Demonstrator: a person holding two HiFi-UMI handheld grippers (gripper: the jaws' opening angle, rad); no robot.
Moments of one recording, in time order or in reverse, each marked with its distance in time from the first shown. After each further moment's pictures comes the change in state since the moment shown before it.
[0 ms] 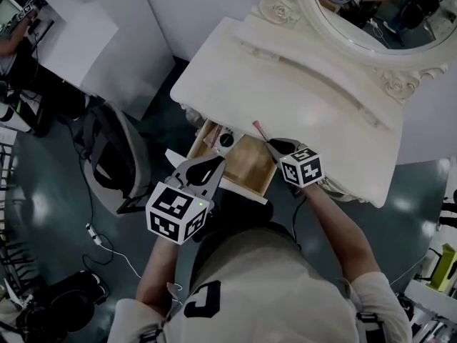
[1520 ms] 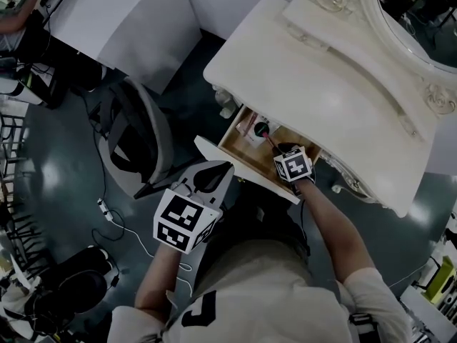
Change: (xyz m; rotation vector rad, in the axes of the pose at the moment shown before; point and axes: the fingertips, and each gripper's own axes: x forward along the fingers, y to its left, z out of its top) left arm -0.037 0.064 -0.051 -0.035 0.134 0.066; right arm 0.141 0.035 -0.102 -0.045 0.331 -0.044
